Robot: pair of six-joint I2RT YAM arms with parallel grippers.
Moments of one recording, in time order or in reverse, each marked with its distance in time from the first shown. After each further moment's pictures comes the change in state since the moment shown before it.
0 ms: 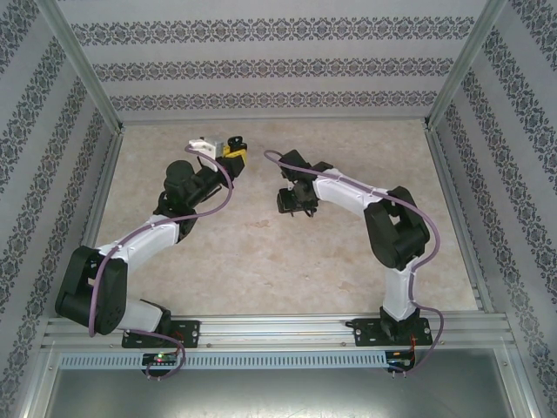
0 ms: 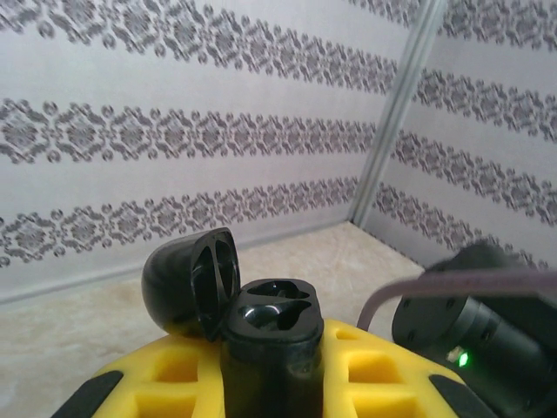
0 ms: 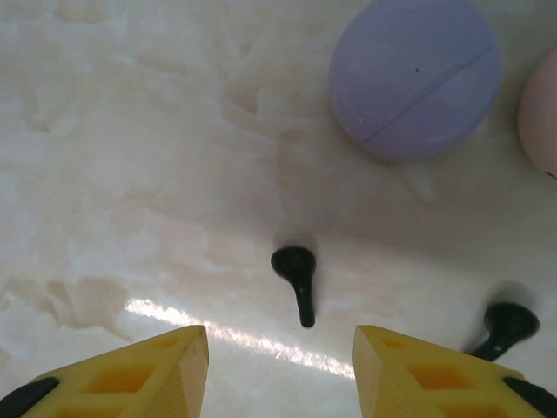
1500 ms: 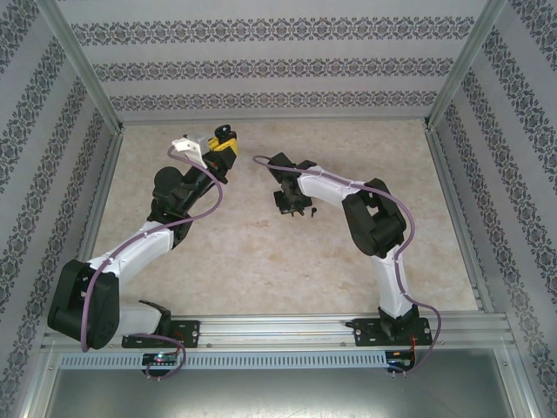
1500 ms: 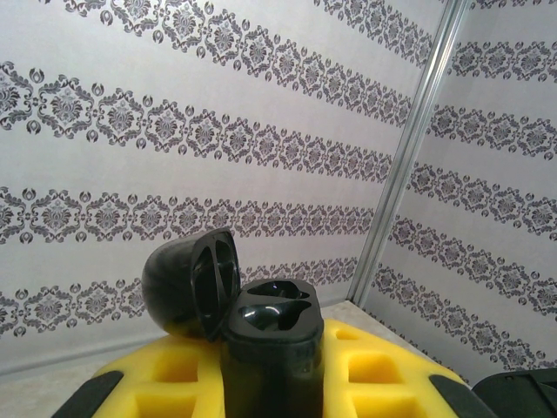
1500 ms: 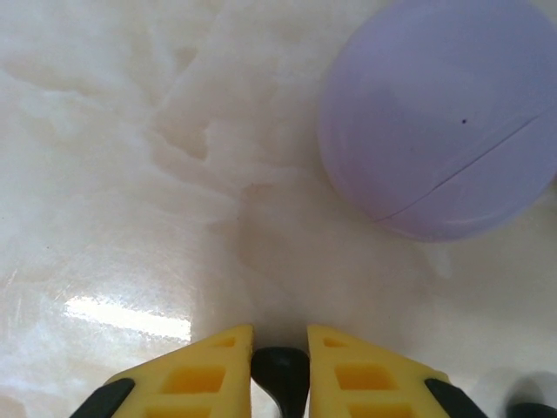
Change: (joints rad) left arm 0.000 -0.086 -0.034 0.116 -0.068 -0.068; right arm 0.022 0.183 0.147 -0.077 0.097 -0.019
